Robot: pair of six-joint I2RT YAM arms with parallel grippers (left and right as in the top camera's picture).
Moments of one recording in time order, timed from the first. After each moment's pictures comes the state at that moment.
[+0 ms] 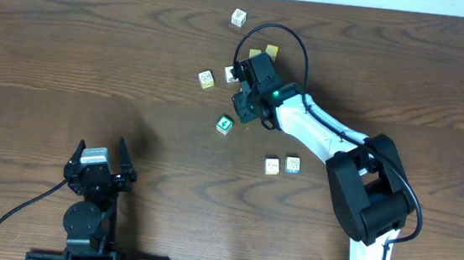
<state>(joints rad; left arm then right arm) 0.04 0.01 0.02 -0.11 -0.13 0.01 0.56 2.08 1.42 -0.40 -0.01 0.05</state>
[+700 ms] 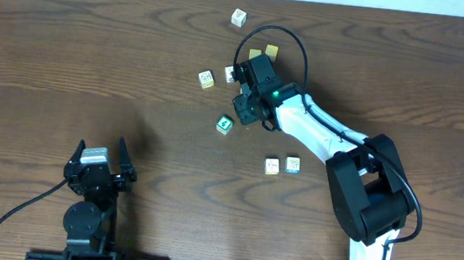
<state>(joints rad) 0.04 0.01 0.02 -0.11 -0.13 0.01 0.56 2.08 1.42 -0.43 -0.01 0.05</state>
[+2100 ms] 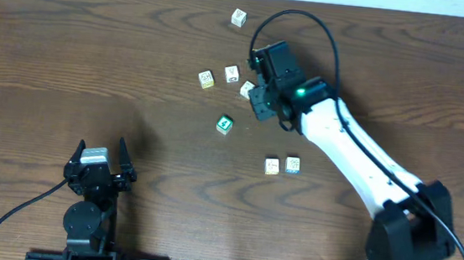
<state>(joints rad) 0.04 0.01 0.02 -0.11 -0.13 0.01 0.55 1.80 1.45 -0.71 0.13 0.07</state>
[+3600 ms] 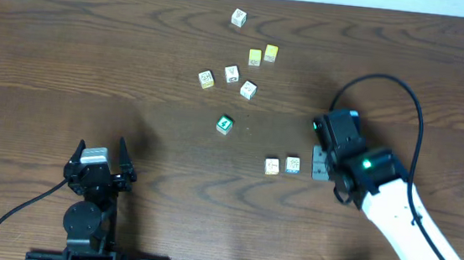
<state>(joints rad) 0.04 0.01 0.02 -0.11 -0.13 0.01 0.45 1.25 0.92 -0.90 0.30 0.41</state>
